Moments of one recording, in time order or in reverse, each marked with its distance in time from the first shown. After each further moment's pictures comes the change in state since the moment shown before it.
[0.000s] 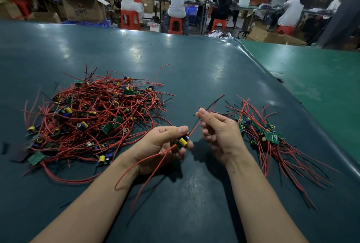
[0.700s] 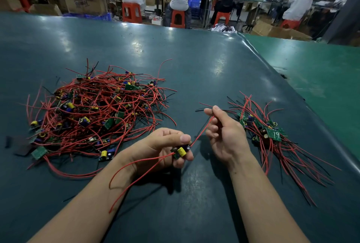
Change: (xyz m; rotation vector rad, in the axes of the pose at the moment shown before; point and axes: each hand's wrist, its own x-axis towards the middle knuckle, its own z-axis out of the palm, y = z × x) left_hand -0.010 -0.003 -0.004 0.061 -0.192 -0.049; right_hand 0.006 0.006 -0.003 0.277 0.084 0.046
